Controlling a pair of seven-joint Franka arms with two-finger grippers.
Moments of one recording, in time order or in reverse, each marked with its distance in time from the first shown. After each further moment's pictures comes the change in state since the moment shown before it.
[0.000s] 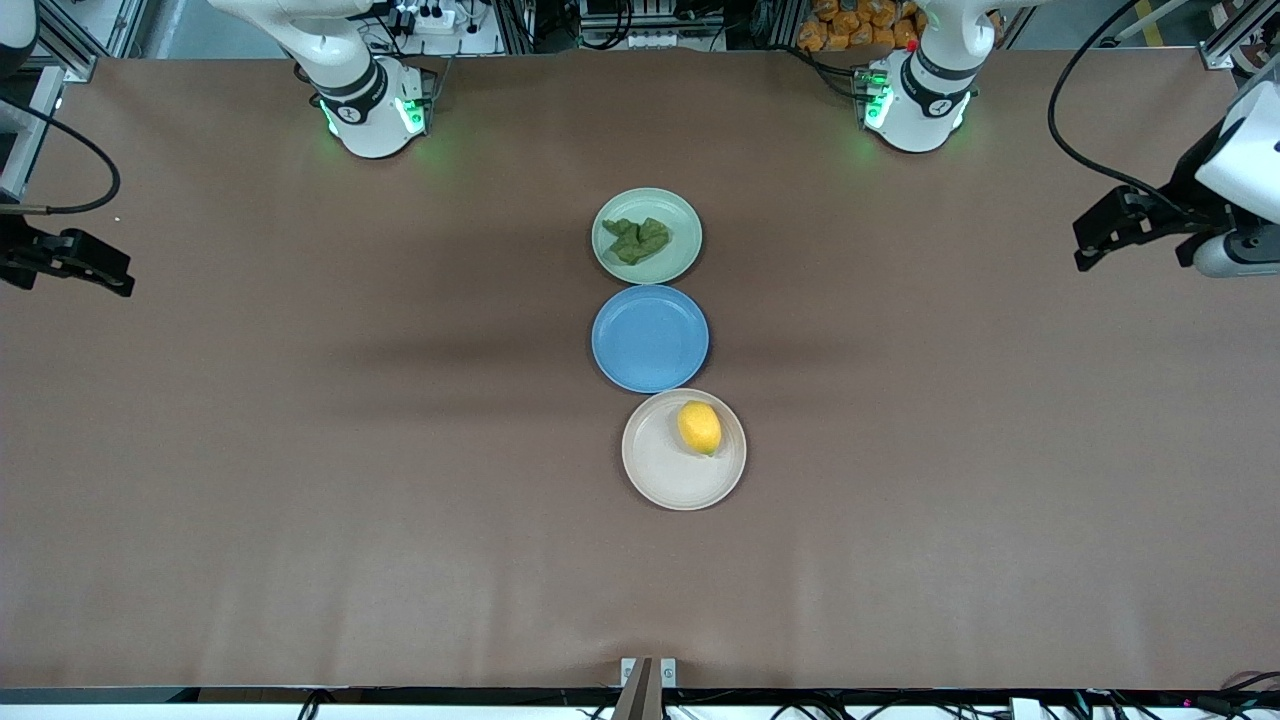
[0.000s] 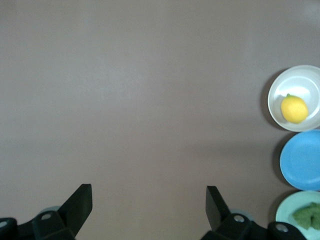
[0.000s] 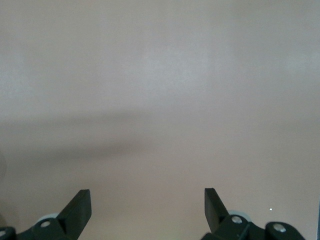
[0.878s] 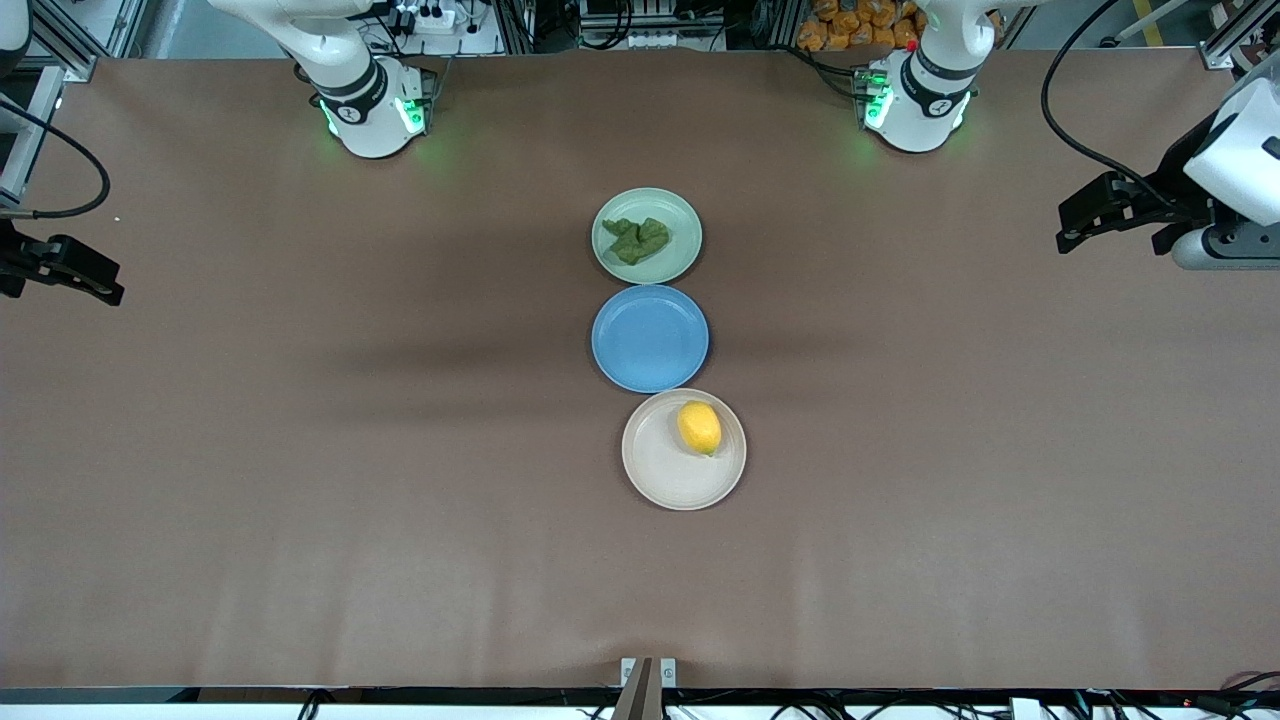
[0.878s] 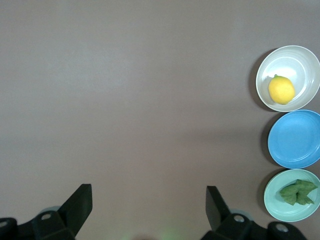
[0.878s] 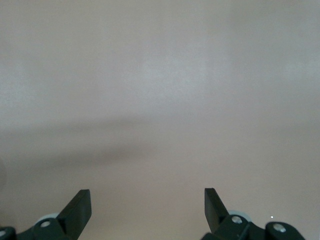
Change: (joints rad) left arm 0.006 0.000 0.007 -0.002 -0.049 -0.037 0.030; right arm 0.003 0.000 -0.005 0.000 0.001 0.028 0.000
